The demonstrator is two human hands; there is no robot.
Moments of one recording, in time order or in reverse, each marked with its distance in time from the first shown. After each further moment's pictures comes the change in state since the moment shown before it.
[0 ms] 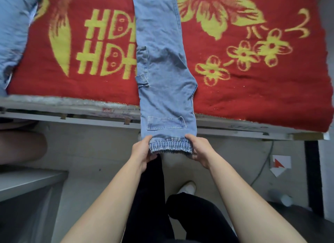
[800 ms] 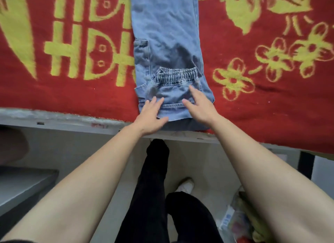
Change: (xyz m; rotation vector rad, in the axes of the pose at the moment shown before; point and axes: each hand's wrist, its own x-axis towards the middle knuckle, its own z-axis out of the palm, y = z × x) left_hand 0.172 0.179 0.048 1.202 -0.391 0.522; right_hand 0.146 -0.203 0.072 -1.032 0.046 -0.463
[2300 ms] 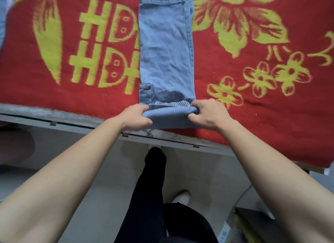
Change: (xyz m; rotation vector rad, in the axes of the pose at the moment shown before) left_hand -0.079 0.029 -0.076 0.041 0.034 -0.014; right_hand -0.070 -0.033 -0.063 -0.558 0.148 -0.278
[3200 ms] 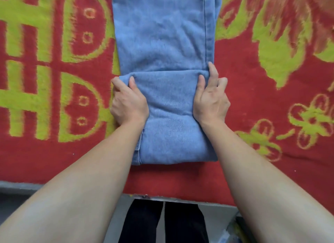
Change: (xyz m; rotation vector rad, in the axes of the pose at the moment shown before) left_hand 0.302 -0.012 -0.049 0.081 0.898 -0.527; right_hand 0.293 0.031 0.053 0.256 0.411 0.528
